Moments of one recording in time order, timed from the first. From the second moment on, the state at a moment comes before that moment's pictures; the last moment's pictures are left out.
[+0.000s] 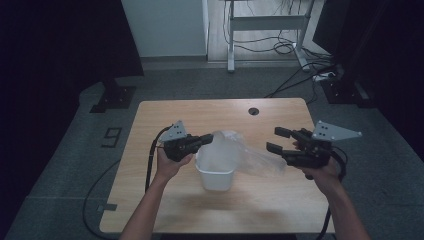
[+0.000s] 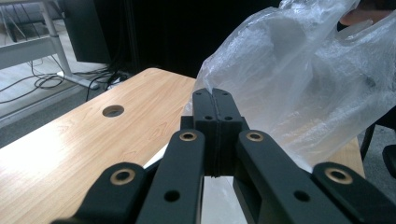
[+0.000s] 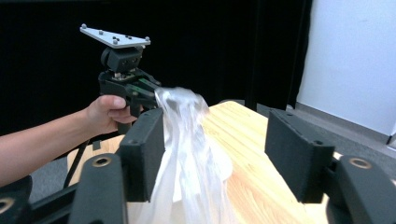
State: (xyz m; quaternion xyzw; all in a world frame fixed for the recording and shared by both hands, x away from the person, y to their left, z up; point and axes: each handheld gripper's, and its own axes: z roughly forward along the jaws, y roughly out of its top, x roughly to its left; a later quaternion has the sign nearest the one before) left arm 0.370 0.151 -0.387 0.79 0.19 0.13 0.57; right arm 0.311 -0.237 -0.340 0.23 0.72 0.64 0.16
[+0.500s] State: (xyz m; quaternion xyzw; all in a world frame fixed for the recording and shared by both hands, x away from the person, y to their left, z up) left arm 0.370 0.150 -0.388 0.79 0.19 0.12 0.57; right arm 0.278 -0.267 -0.370 0.27 0.69 0.66 0.15
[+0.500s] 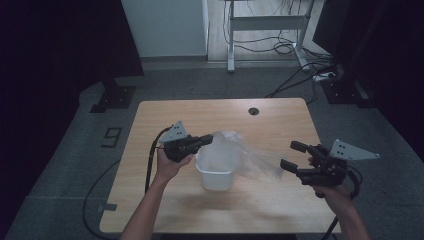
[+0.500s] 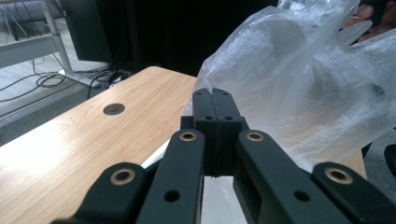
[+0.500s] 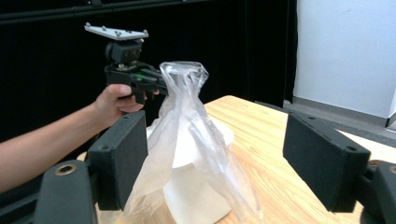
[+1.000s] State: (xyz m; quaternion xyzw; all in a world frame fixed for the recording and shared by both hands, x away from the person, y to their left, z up) left arm 0.370 0.155 -0.391 0.79 0.20 0.12 0.57; right arm 0.248 -0.250 -0.366 0.27 0.70 0.64 0.17
